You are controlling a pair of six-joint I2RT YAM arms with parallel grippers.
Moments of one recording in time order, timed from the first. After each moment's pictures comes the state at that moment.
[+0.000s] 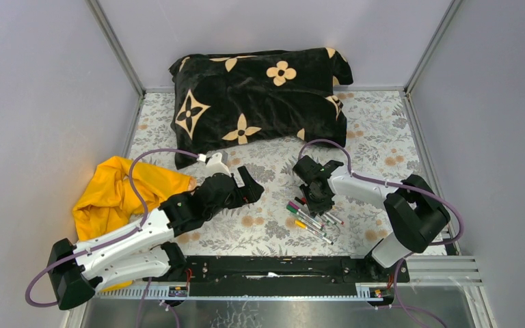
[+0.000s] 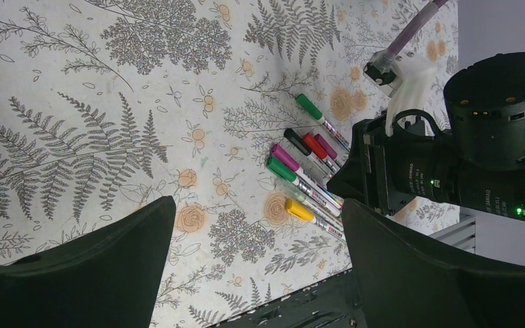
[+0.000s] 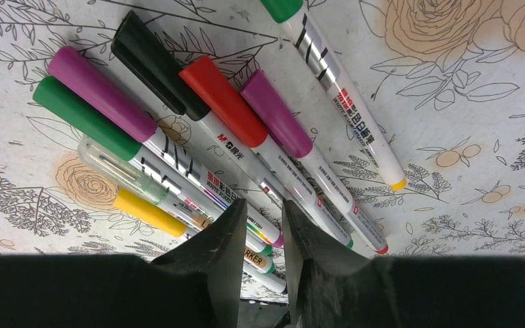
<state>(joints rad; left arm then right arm) -0.95 0.93 0.68 -0.37 -0.34 -1.00 0.72 1.58 0.90 -0.77 0.07 0.41</state>
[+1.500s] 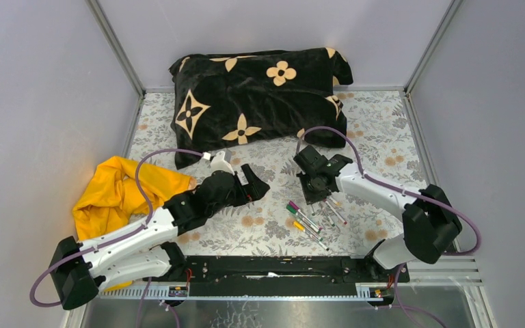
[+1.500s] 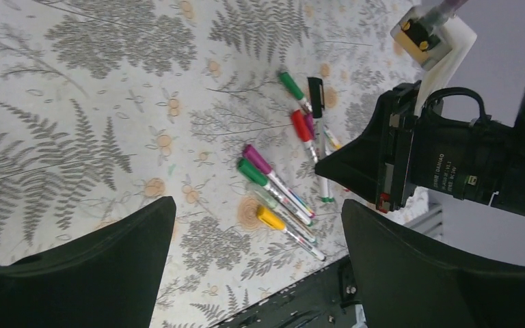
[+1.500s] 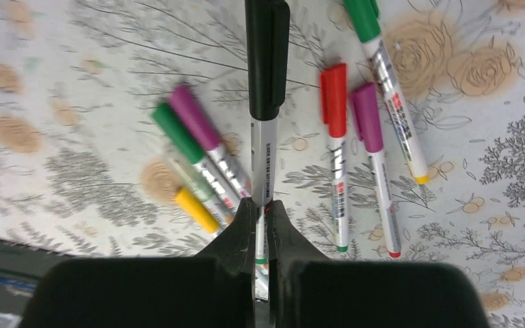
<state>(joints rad) -0.91 0.96 0.65 -0.26 -0.26 -1.00 0.72 1.49 0.97 -0.77 0.08 0.42</state>
